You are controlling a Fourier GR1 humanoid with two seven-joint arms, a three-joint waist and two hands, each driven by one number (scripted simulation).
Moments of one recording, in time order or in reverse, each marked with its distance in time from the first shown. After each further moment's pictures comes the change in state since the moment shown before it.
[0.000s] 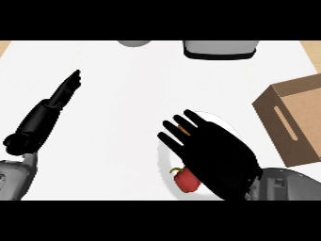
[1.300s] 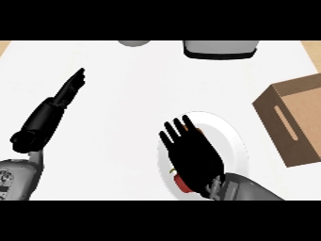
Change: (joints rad) left arm -0.009 -0.100 0.073 -0.018 -0.096 -0.068 0.034; right arm 0.151 0.203 0.058 0.207 0.426 0.000 -0.019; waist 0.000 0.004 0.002
